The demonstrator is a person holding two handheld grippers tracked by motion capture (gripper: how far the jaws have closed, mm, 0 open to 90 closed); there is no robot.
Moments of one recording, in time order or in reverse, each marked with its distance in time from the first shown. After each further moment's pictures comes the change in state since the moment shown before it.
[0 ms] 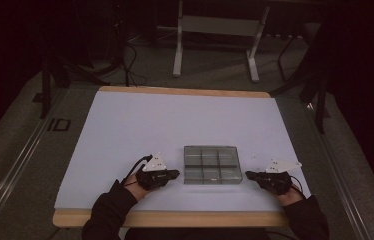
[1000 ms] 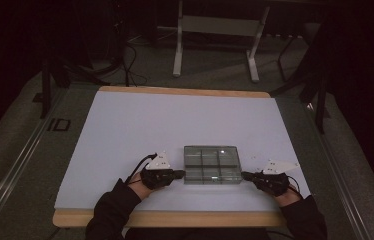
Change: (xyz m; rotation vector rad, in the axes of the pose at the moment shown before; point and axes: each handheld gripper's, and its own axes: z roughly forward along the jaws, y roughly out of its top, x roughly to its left) left arm -0.004 0.013 0.003 -0.033 -0.058 -0.002; right arm 0.013 0.012 -0.001 -0.038 0.041 -0.035
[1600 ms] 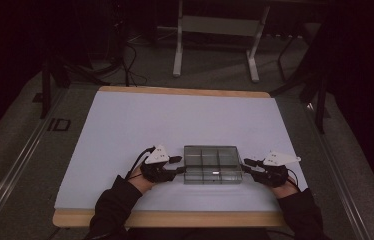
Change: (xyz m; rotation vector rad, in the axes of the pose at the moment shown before) left arm 0.012 0.011 -0.001 -0.068 0.092 0.002; right arm -0.016 0.011 0.006 -0.061 -0.088 0.018
